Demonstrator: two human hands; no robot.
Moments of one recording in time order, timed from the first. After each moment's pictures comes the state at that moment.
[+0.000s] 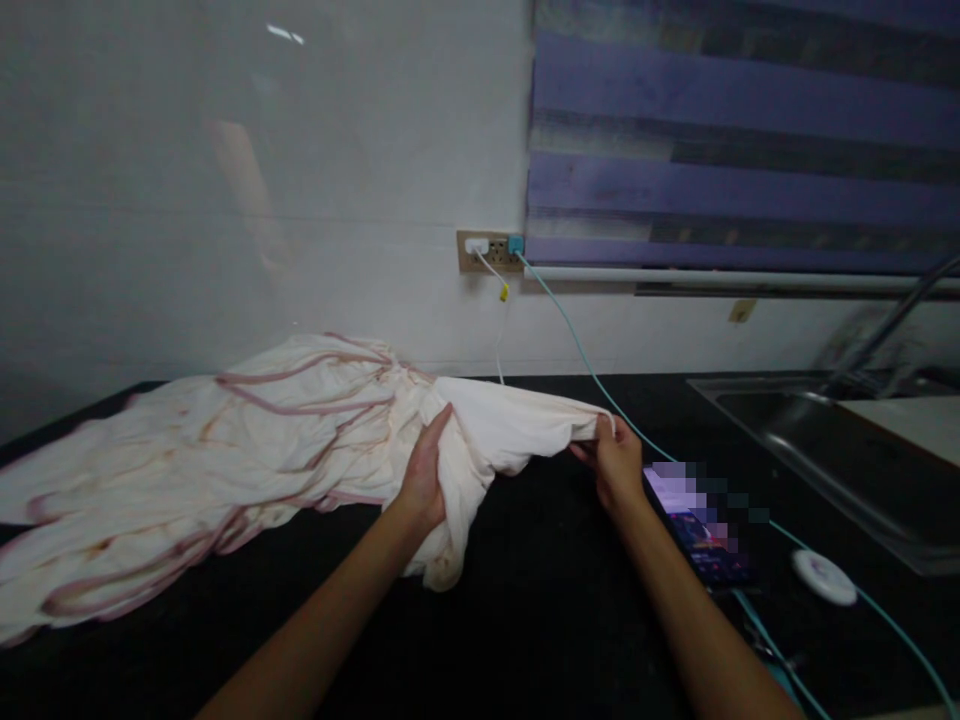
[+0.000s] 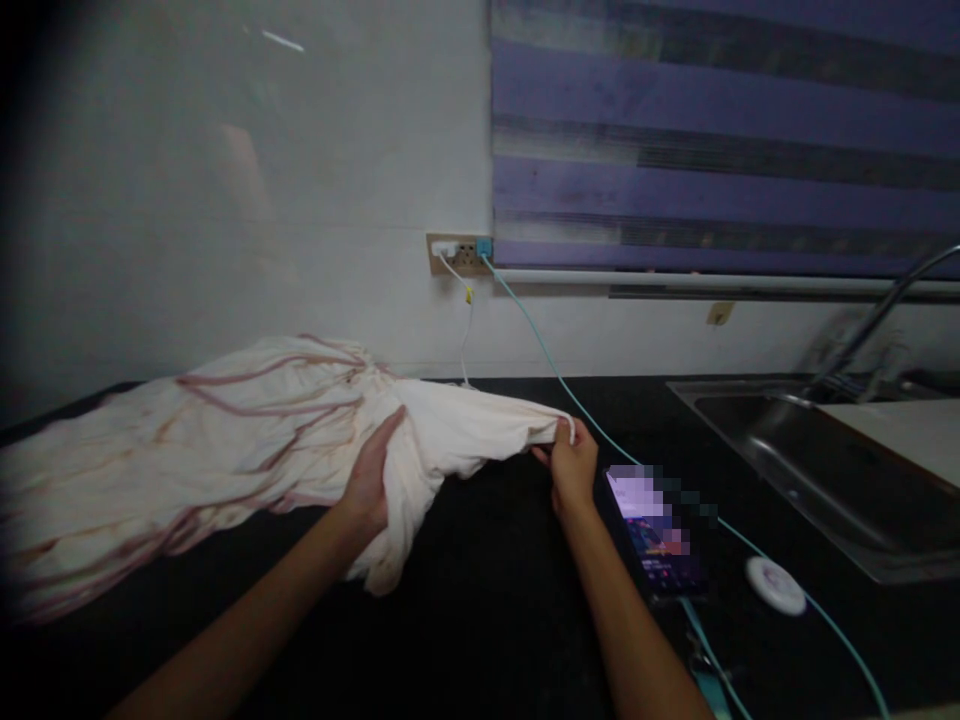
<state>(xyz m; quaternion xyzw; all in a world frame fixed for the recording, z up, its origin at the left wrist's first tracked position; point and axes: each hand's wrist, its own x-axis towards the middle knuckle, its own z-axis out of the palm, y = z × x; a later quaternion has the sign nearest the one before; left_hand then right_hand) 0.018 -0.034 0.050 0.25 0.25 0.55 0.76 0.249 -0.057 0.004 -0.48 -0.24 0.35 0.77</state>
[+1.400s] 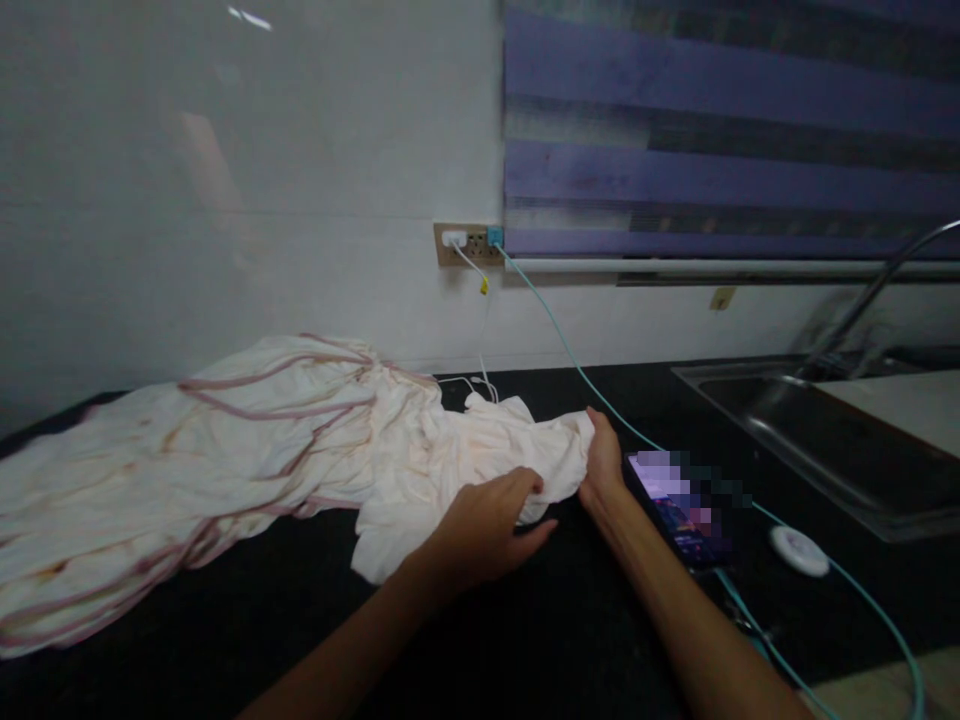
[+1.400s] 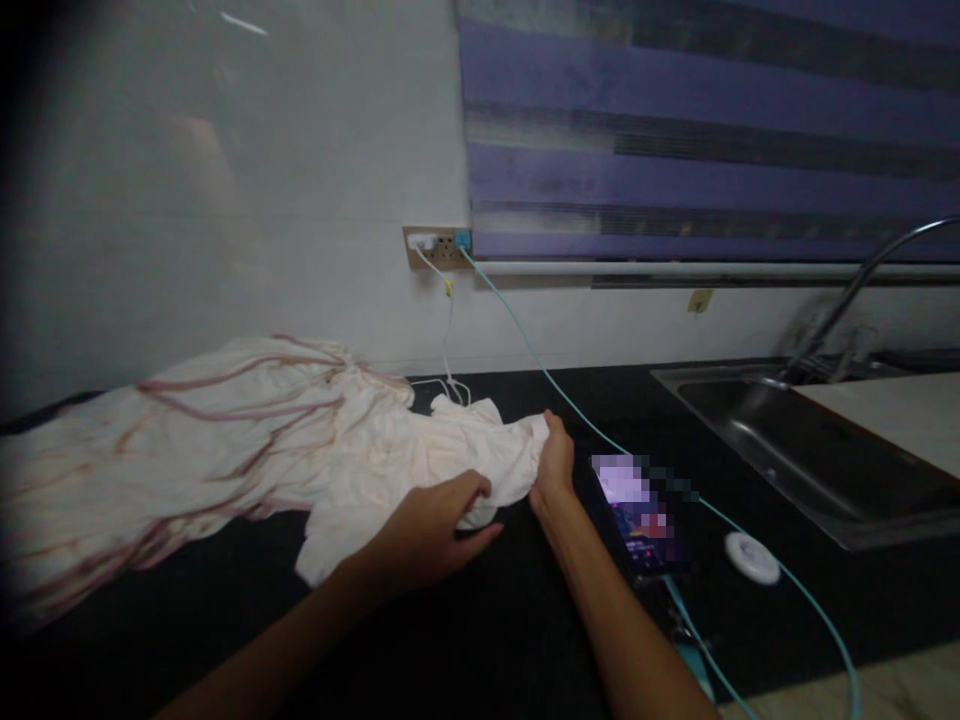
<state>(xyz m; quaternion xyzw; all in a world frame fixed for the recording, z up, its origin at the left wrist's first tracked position) 0.042 -0.085 0.021 0.91 0.29 0.24 0.18 0.235 -0.062 0.016 -0.42 -0.14 0.48 0.76</state>
